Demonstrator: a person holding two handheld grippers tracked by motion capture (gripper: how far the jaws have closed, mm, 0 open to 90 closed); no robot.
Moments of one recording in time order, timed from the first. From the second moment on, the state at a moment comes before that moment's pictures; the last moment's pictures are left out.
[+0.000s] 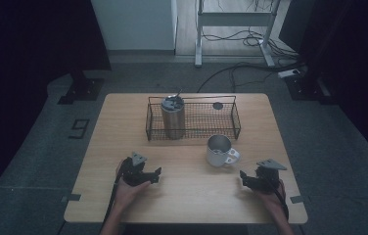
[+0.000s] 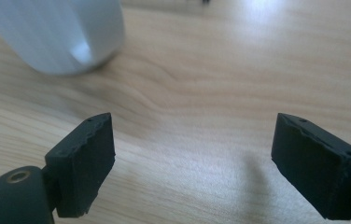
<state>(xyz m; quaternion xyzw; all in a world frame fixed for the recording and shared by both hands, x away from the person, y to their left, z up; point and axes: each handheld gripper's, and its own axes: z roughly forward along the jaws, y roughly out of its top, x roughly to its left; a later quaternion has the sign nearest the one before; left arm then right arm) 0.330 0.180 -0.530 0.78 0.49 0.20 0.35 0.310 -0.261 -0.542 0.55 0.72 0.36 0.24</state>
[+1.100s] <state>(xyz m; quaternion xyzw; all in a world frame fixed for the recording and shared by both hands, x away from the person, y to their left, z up) 0.318 0.178 -0.515 0.77 0.46 0.16 0.41 0.318 -0.207 -0.470 0.48 0.72 0.43 0.24</state>
